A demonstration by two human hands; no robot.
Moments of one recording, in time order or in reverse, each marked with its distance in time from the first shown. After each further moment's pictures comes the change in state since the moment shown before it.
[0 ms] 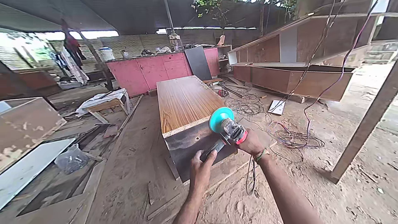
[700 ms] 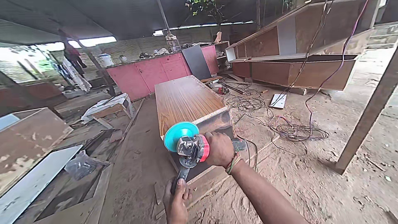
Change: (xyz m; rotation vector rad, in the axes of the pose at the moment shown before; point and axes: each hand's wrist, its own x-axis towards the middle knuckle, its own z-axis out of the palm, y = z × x) left_hand -0.036 -0.078 -0.073 -0.508 0.141 0.097; right_hand -0.025 -0.112 0.043 -0.292 -0.174 -0.298
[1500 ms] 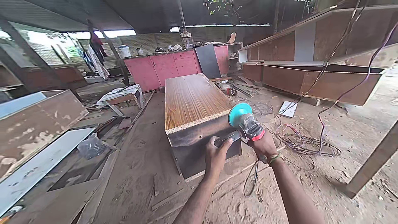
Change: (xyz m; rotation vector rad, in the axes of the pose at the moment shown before) left_hand 0.040 0.026 0.167 0.482 -0.135 -0.024; right_hand -0.019 0.162 -0.013 0.449 0.262 0.488
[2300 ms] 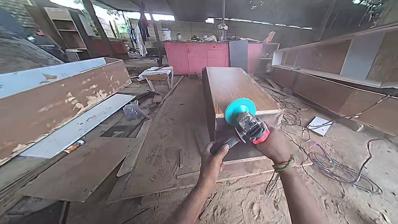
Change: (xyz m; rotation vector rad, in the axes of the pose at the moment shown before) left_hand -0.037 -0.033 -0.144 -0.517 0.060 -0.174; right_hand -0.058 -0.135 0.066 -0.346 -0.056 -0.348
